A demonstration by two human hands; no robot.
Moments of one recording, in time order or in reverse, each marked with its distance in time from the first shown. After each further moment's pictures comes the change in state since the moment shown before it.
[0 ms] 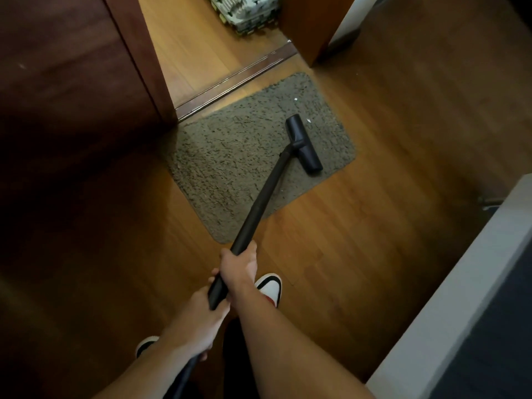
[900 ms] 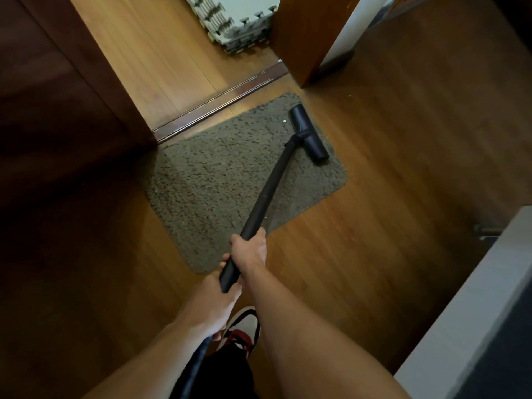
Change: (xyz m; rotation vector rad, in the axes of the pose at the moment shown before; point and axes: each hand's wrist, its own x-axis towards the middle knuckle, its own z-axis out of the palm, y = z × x) left_hand 0.080 0.113 0.016 -0.092 0.033 0.054; right_hand 0.082 -0.115 -0.051 -0.032 -0.007 -0.061
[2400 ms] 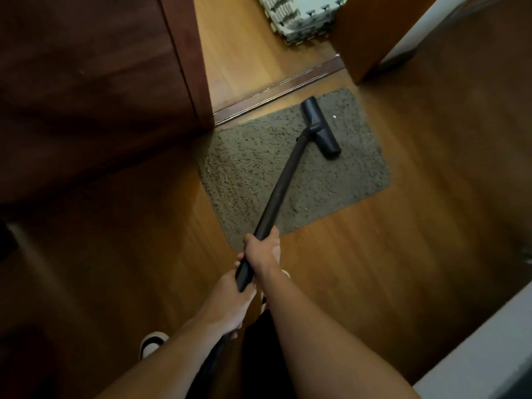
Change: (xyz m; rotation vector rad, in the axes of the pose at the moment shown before) left_hand -0.048 -0.052 -0.036 -0.109 0.012 -0.090; right_hand -0.034 0.049 0.060 -0.152 -0.060 -0.040
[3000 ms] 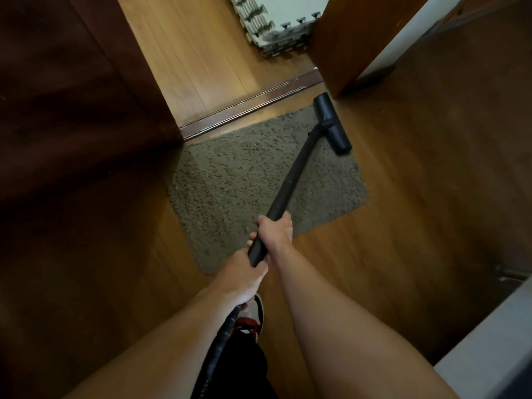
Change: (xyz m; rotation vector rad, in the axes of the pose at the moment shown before) left_hand 0.070 0.122 0.037 0.002 0.001 0.076; right_hand 0.088 -0.096 -0.078 0.069 0.070 -0.009
